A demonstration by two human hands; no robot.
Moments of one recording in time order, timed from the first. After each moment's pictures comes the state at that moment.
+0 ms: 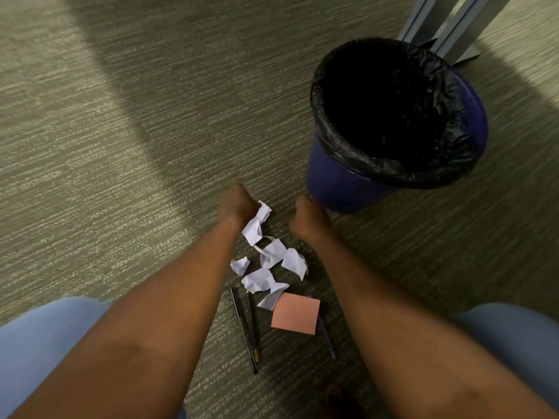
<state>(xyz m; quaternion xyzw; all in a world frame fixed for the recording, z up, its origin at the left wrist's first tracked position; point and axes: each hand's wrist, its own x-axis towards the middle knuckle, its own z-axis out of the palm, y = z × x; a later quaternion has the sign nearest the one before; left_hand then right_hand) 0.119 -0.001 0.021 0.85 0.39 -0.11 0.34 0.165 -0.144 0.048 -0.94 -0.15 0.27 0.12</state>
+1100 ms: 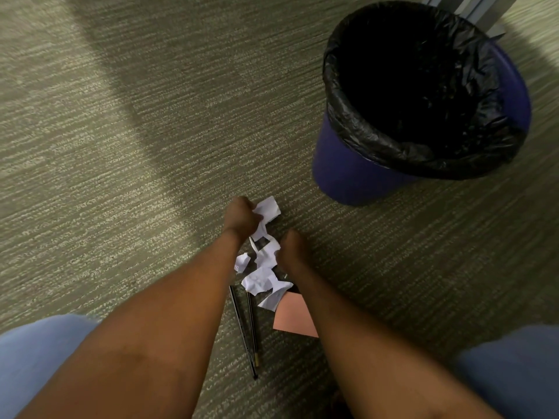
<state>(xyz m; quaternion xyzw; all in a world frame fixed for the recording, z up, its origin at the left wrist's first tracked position) 0.101 -0.013 -0.044 0.81 0.41 -0.09 0.42 0.108 -0.143 -0.043 -0.91 -0.04 0.39 0.16</state>
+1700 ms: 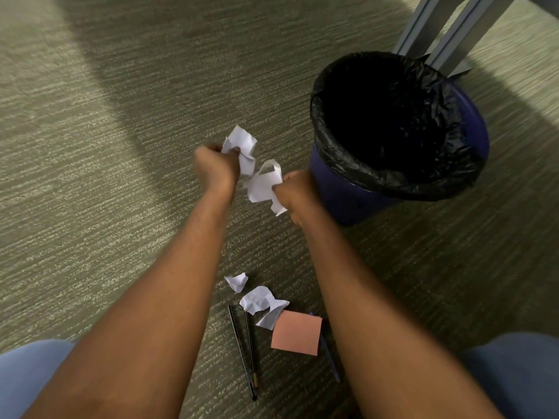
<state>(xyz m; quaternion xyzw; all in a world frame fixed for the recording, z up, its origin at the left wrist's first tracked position) 0.157 0.037 0.087 0.64 0.51 0.22 0.52 0.189 -0.089 0.099 -0.89 -0.03 0.26 0.37</state>
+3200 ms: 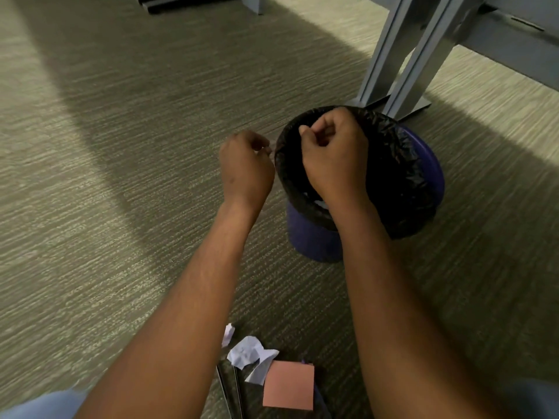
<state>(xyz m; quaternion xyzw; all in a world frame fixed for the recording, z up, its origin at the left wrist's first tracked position) 0.212 -0.029 0.193 0.81 0.28 0.32 0.40 0.245 -0.136 0.229 -0.84 -0.16 -0.12 0.51</state>
